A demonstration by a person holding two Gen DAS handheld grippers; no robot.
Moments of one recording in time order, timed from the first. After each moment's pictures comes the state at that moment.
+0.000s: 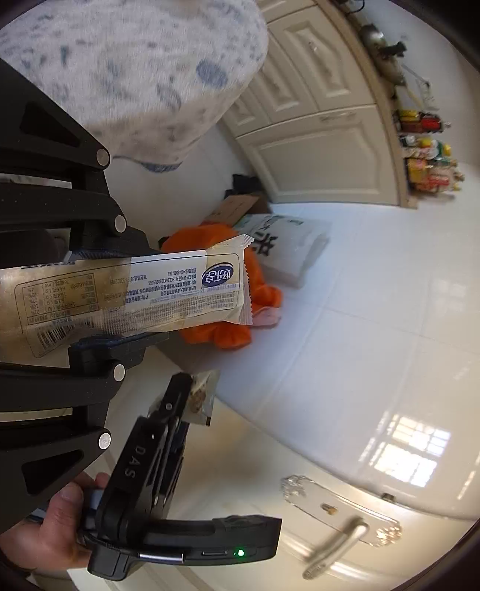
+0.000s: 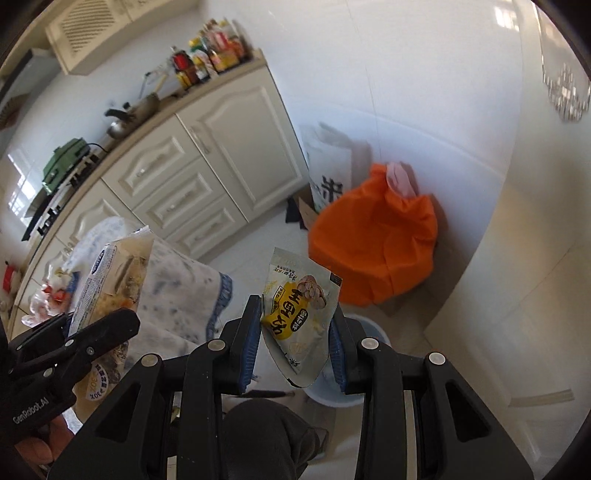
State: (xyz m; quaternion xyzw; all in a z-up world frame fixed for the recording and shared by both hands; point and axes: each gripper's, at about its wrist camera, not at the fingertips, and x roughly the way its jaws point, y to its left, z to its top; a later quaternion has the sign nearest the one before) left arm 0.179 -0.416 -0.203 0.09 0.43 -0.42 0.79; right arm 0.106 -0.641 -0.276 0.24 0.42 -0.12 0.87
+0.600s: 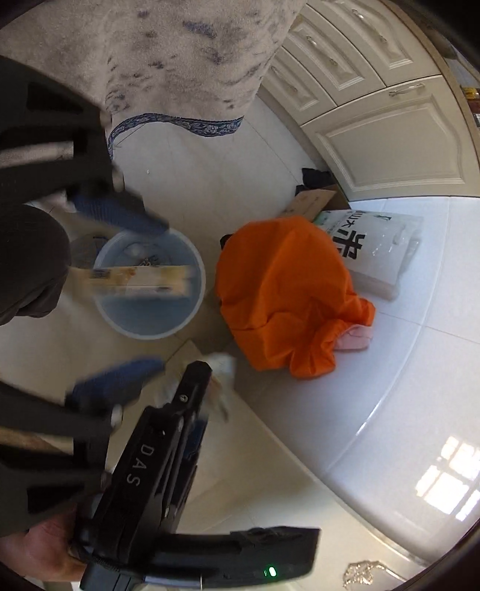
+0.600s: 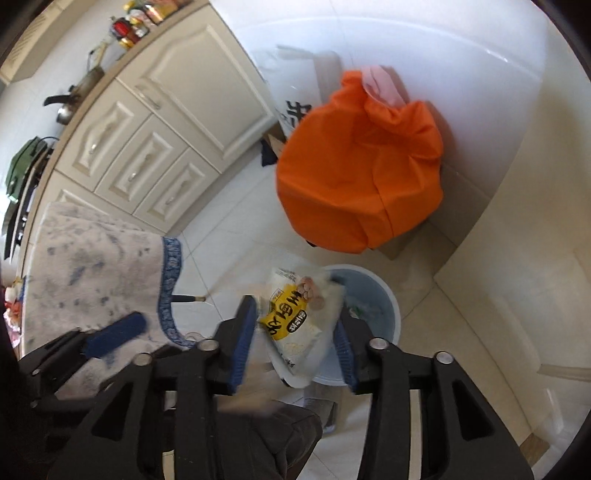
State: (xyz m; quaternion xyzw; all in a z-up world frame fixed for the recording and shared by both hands) left arm 0.231 -0.550 -0.309 0.16 0.53 -0.37 0.74; right arm 0.139 -0.687 -0.405 0.31 0.50 -0.13 0.80
